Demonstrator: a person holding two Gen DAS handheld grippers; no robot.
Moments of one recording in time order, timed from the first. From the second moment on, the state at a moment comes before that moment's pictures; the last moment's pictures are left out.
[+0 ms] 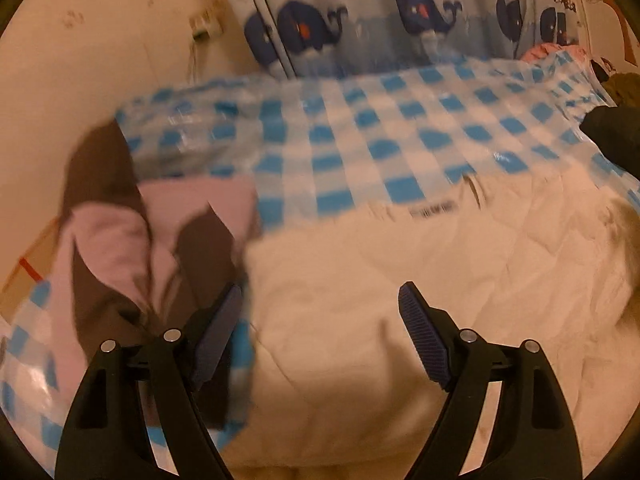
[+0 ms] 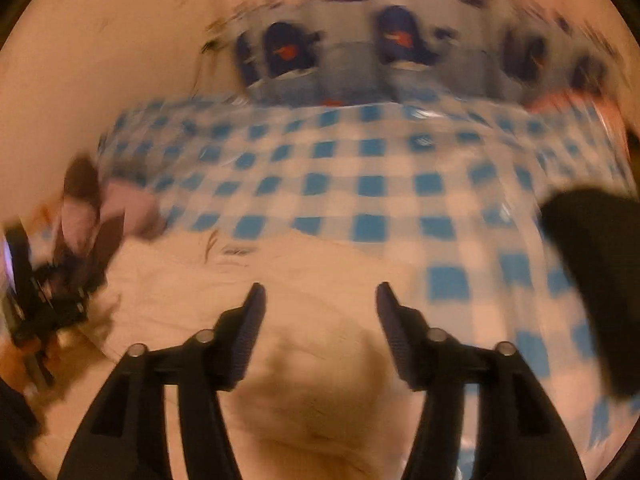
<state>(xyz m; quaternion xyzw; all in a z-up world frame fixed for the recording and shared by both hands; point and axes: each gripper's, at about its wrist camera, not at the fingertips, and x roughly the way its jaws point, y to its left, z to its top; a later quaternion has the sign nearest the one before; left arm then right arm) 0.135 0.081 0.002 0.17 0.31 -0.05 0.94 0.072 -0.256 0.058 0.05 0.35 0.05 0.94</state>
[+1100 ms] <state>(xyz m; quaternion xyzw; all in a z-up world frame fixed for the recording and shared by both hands) 0.110 0.083 -0.045 0.23 0.33 -0.08 0.91 0.102 -0.181 -0.005 -0.06 0.43 0.01 0.90</state>
